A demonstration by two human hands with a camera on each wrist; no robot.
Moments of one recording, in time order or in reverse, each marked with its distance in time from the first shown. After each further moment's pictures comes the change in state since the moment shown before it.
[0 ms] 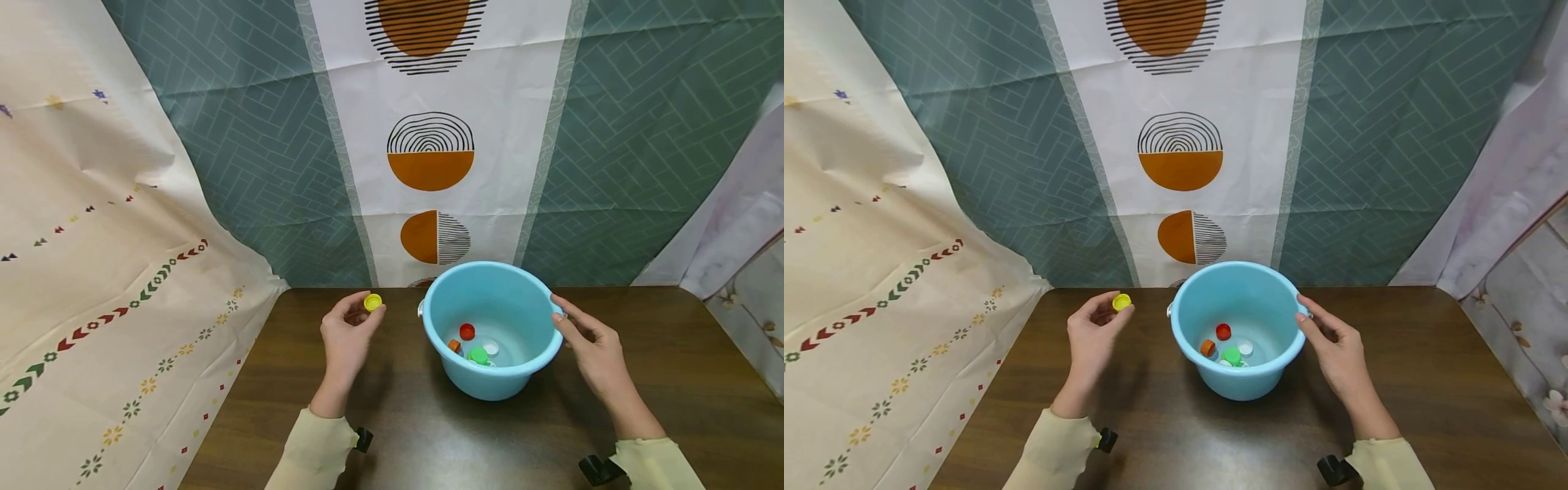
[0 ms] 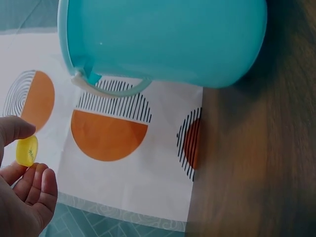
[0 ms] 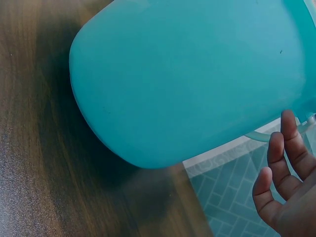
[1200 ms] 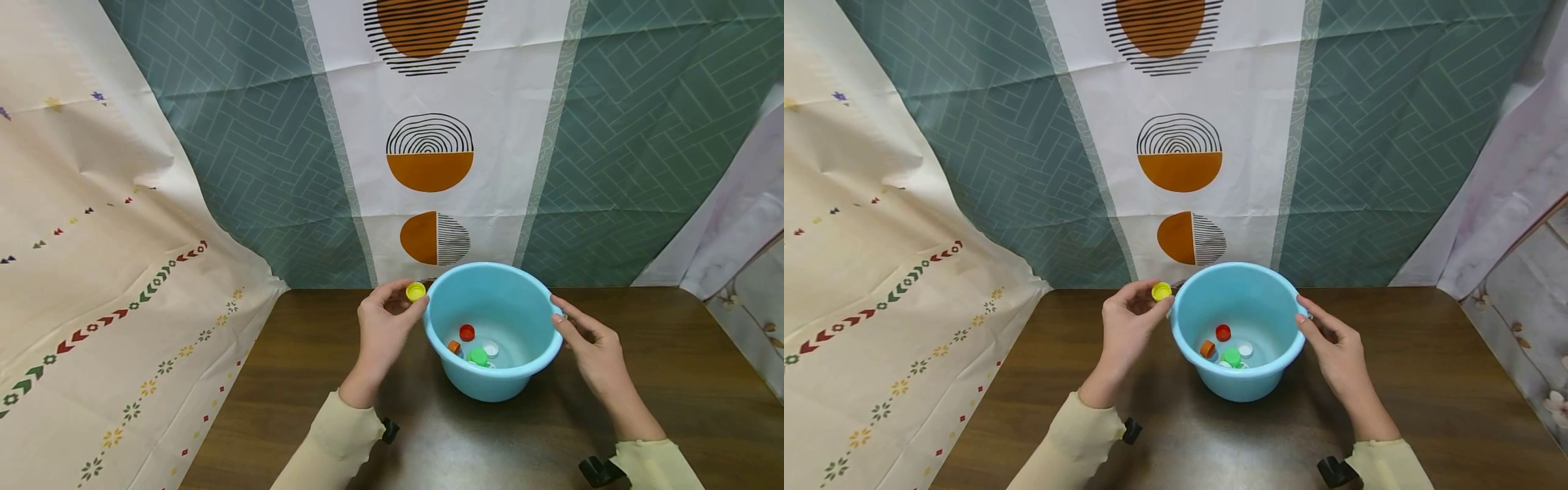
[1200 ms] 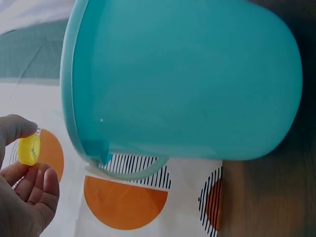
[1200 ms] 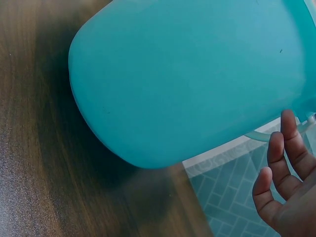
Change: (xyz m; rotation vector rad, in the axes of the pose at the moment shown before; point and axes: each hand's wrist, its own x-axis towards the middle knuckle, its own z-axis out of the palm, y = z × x) left_hand 0.000 0.018 0.051 -0.083 -0.151 0.078; right_hand 0.001 0.000 -0.001 0.020 0.009 0.000
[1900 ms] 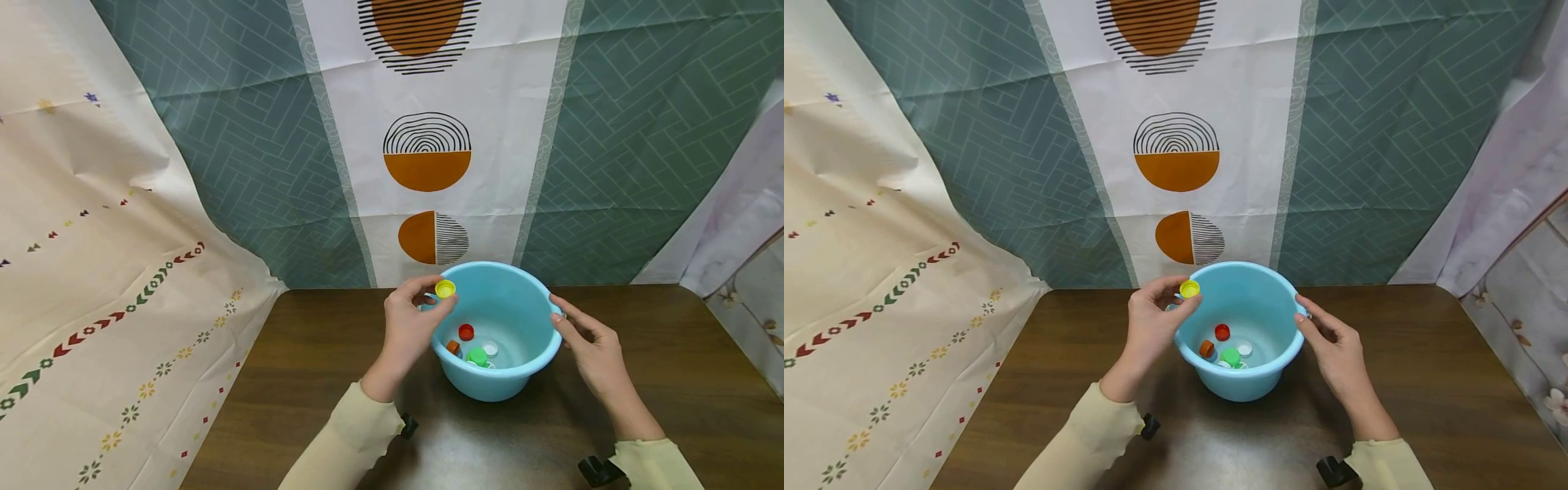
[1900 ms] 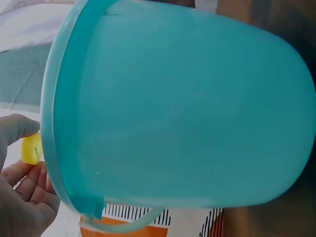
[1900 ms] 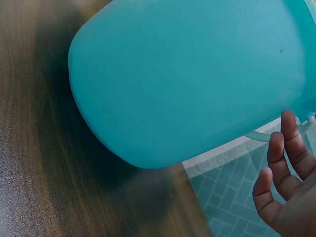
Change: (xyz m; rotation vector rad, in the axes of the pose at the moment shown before) left_hand 0.005 -0.003 0.038 -0.025 -0.111 0.024; right_hand 0.002 0.006 0.000 0.017 -0.011 -0.021
